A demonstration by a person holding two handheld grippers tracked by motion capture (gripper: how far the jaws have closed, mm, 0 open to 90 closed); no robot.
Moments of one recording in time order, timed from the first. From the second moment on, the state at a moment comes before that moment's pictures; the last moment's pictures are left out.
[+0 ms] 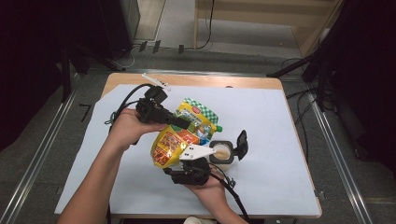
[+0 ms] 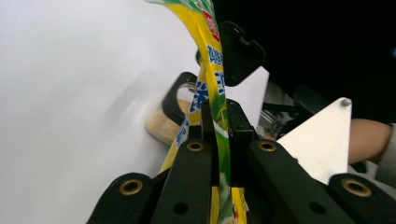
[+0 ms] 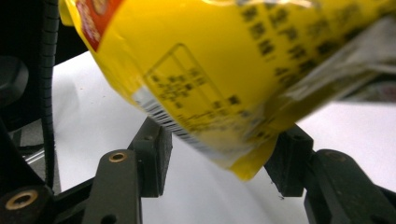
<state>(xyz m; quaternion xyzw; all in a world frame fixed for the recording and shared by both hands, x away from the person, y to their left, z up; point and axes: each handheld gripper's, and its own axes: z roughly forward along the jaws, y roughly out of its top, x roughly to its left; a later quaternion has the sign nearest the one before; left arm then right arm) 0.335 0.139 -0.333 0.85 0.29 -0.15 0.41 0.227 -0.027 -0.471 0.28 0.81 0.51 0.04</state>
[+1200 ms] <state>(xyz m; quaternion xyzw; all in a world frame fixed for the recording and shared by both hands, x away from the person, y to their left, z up) 0.344 0.184 -0.323 0.82 0.33 -0.10 0.46 0.234 -0.039 -0.464 0.29 0.80 0.52 0.06</state>
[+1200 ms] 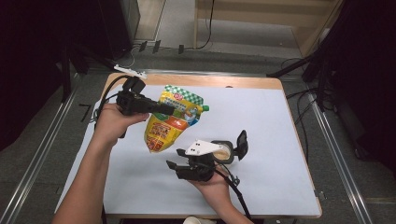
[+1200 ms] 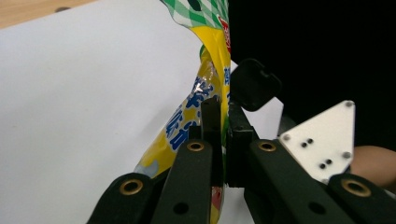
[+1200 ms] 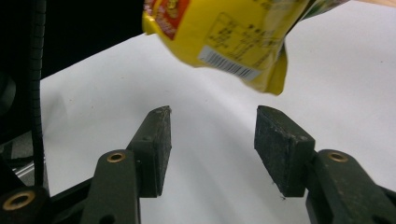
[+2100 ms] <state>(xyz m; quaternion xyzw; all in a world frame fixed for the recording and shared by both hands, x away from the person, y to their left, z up) 0.387 0.196 -0.371 0.81 0.38 -0.03 0.44 0.230 -0.040 -0.469 0.29 0.81 0.51 0.06</state>
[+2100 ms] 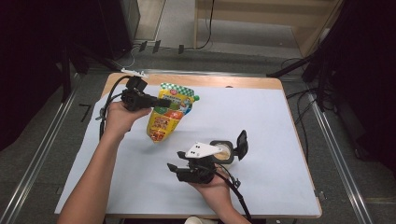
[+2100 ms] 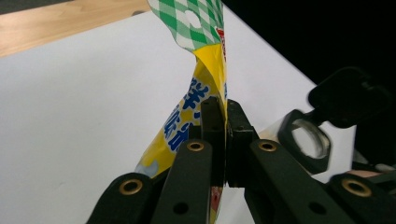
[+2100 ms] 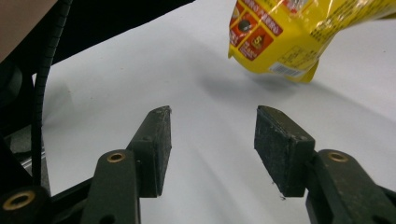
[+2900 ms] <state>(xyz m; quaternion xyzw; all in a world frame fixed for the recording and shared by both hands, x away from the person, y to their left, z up) 0.385 0.204 -0.370 0.82 0.37 -0.02 0.45 0.229 -0.038 -0.470 0.29 0.81 0.51 0.05</state>
